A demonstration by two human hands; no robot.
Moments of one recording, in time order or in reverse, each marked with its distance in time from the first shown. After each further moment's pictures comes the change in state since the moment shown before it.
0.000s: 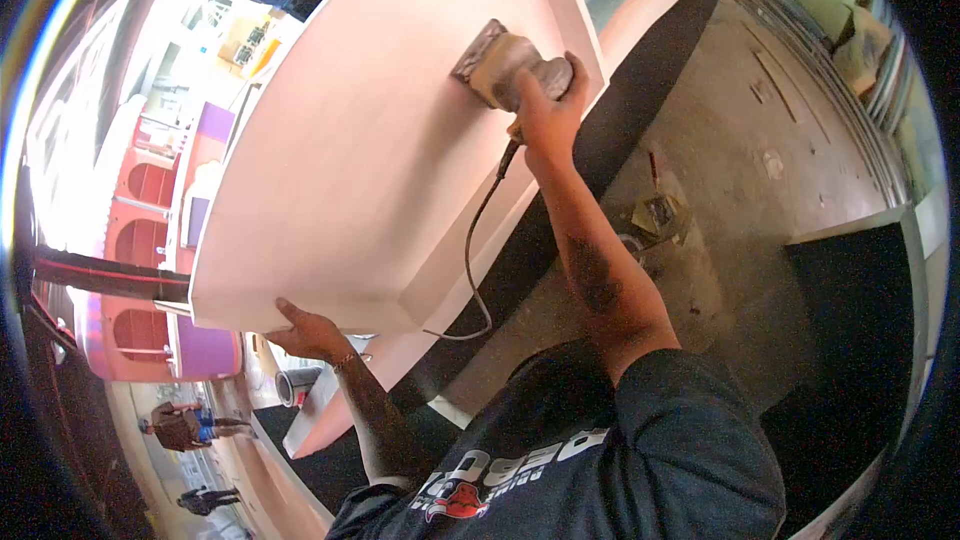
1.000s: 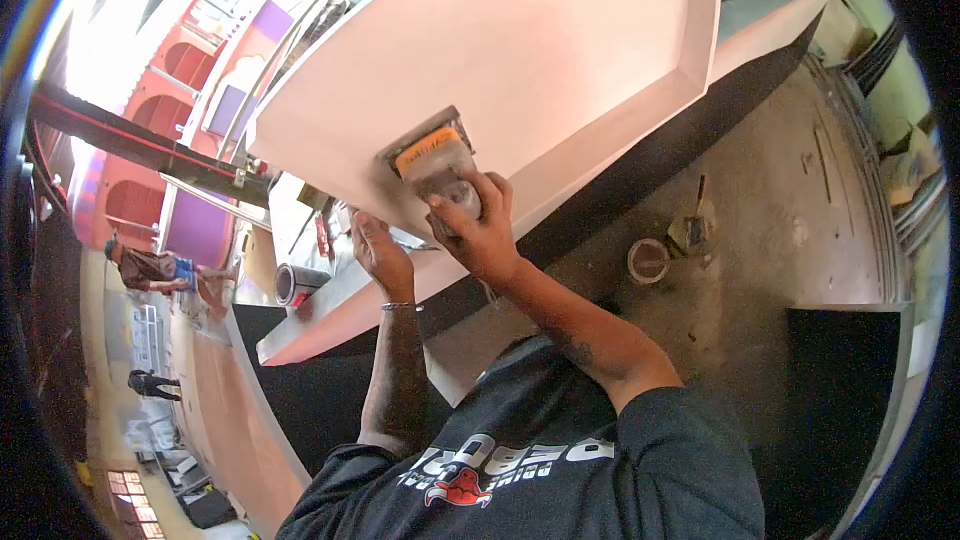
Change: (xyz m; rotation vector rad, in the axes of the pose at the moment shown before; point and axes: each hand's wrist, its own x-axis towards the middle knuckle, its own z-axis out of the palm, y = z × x) left_hand -0.024 -0.080 -0.035 -0.670 -0.524 -0.143; right_hand -0.273 0.074 0.008 -0.540 -0.739 -0.849
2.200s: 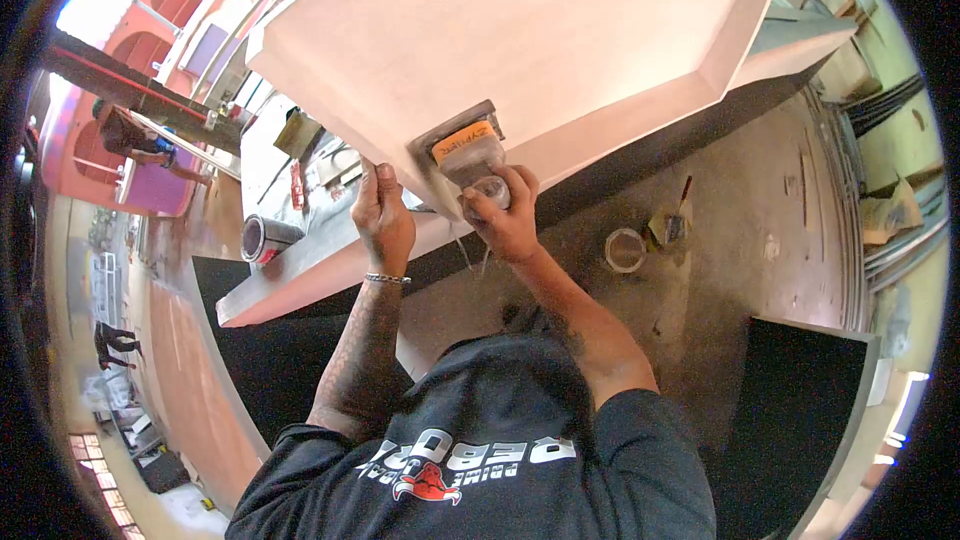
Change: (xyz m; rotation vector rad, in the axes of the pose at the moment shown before) left_hand -0.003 0.012 -0.008 0.318 -0.072 0.111; right_hand -0.071 0.037 0.009 -0.061 -0.110 -0.026
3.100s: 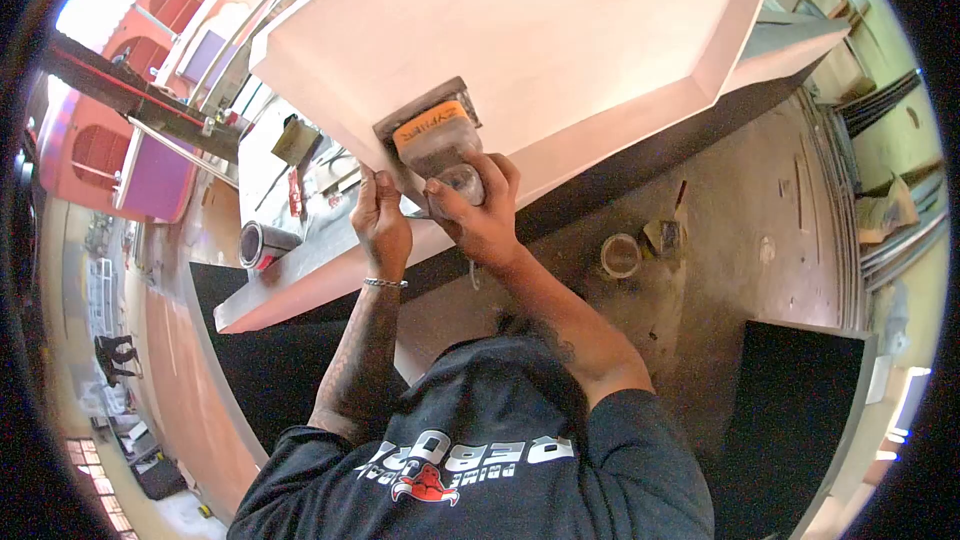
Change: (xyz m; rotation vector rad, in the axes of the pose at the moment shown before) left_hand -0.004 -0.011 -0.001 -0.115 -0.028 -0.098; right_hand 0.057 -0.042 -0.006 -0.018 0.064 -0.099
